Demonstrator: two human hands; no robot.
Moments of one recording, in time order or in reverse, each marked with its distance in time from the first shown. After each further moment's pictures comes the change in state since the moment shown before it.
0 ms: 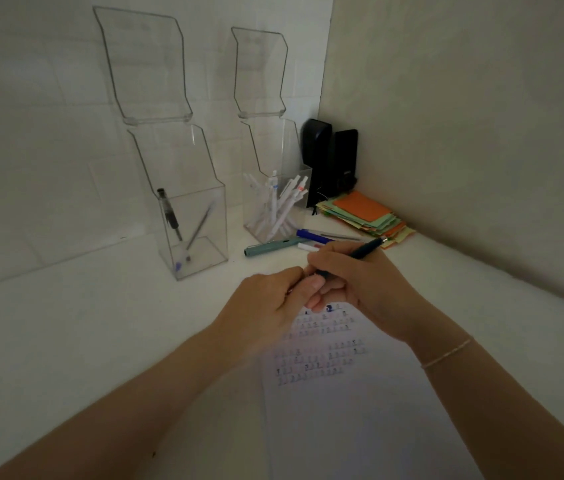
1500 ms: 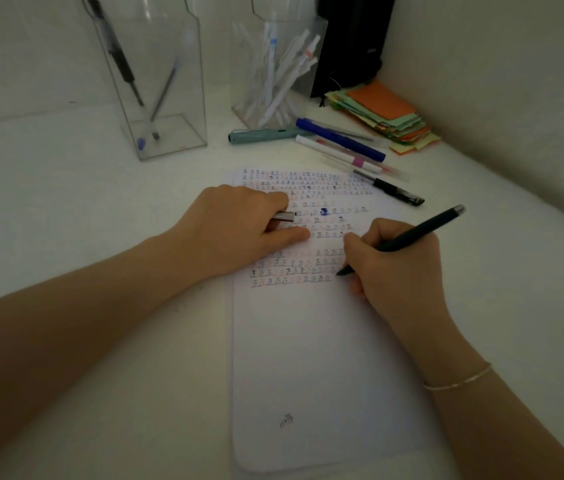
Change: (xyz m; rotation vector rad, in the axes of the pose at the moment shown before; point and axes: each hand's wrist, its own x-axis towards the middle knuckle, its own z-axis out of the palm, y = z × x) left_hand -0.013 -0.026 0.027 0.538 -0.184 -0.050; right_hand -0.053 0.068 -0.003 -0.475 0.545 0.073
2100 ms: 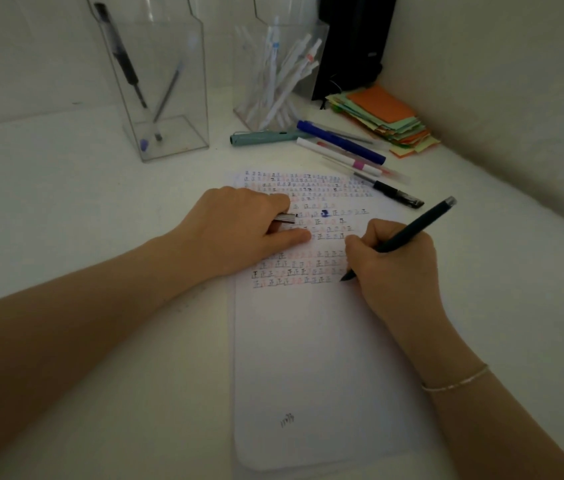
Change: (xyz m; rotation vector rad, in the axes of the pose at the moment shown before) left_hand -0.001 -0.001 0.000 -0.009 0.022 0.014; right_hand 0.003 0.006 0.002 -0.033 0.021 -0.056
